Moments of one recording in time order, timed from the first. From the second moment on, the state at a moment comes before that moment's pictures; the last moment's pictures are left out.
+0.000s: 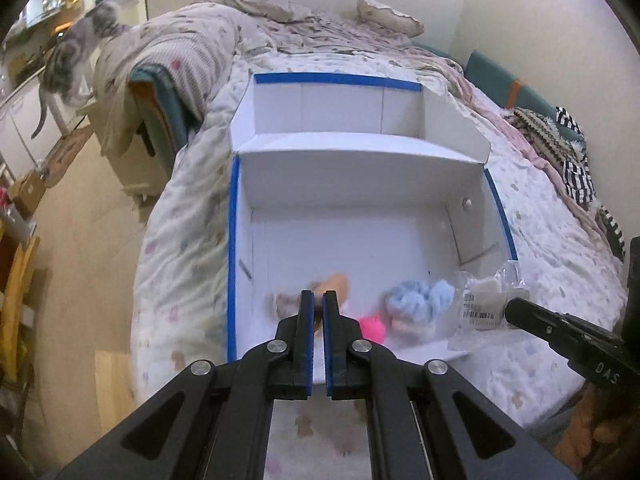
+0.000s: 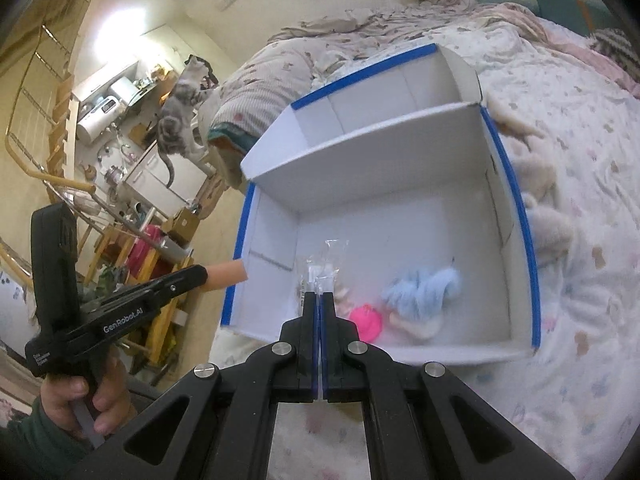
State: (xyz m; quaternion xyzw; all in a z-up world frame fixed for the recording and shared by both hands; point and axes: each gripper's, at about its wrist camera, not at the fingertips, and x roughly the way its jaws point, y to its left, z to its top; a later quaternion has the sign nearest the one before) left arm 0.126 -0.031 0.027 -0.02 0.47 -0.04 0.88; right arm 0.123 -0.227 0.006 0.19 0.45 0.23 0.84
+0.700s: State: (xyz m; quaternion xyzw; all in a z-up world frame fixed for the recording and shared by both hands) left arm 0.191 -0.053 -0.072 -0.02 0.51 -0.06 0.86; right arm 0.179 -0.223 -0.062 0.19 0.51 0.20 0.82
